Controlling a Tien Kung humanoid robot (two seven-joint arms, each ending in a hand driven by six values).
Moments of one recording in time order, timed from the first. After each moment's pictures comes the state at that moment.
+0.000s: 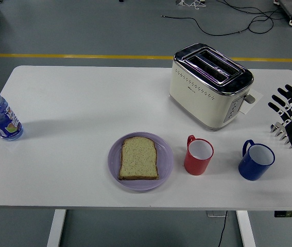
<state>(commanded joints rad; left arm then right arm) -0.05 0.00 -0.38 -0.20 0.13 0.21 0.06 0.05 -0.20 1.52 1.58 -0.65 -0.18 -0.03</state>
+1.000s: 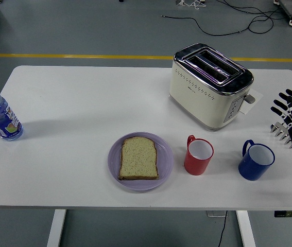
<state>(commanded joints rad) -0.05 0.00 -0.38 -0.20 0.13 0.21 0.06 0.05 -0.19 1.53 1.53 -0.73 -0.16 0.00</state>
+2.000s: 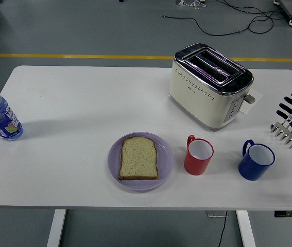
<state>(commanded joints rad) -0.04 0.00 -0.36 -0.20 0.12 0.21 0.06 0.03 -0.19 1.56 1.51 -0.74 -0.17 -0.01</state>
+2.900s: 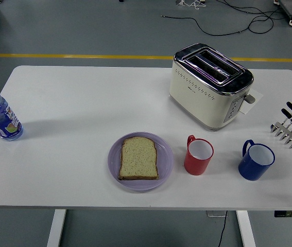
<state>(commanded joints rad) -0.05 0.00 -0.39 -0.20 0.13 0.21 0.06 0.05 -0.17 1.58 1.46 -0.48 -0.17 0.05</state>
